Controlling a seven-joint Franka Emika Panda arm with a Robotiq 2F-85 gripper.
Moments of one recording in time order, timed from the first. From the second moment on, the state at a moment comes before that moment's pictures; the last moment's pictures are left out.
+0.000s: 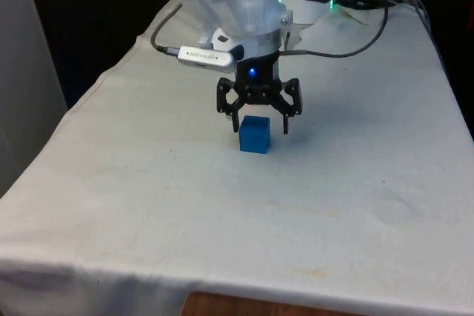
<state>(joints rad) 0.09 0.60 -0.19 -1.89 0.22 2.48 -0.24</state>
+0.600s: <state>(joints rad) 0.09 0.61 -0.16 -1.97 0.23 2.62 -0.24</state>
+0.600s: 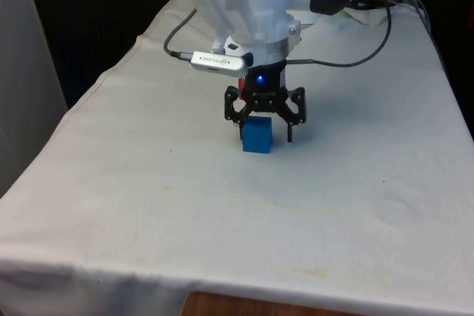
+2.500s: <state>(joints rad) 0.09 0.33 -0.20 -2.04 0.22 2.38 -0.25</state>
